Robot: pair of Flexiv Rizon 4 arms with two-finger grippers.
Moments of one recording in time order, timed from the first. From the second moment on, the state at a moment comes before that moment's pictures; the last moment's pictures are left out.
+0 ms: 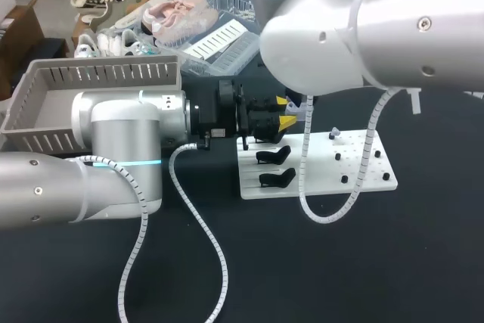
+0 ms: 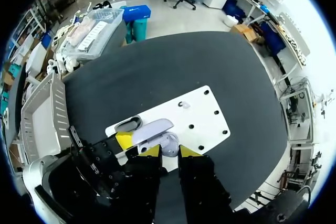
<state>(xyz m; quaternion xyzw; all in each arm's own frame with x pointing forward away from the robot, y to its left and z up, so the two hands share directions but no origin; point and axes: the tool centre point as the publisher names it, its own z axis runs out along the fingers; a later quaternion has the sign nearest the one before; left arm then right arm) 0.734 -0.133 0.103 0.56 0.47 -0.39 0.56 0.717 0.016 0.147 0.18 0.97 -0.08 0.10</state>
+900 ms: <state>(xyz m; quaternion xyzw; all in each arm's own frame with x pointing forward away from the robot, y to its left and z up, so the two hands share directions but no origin) 0.734 -0.133 0.103 0.56 0.47 -0.39 0.56 0.713 0.017 0.156 0.18 0.98 -0.04 0.11</state>
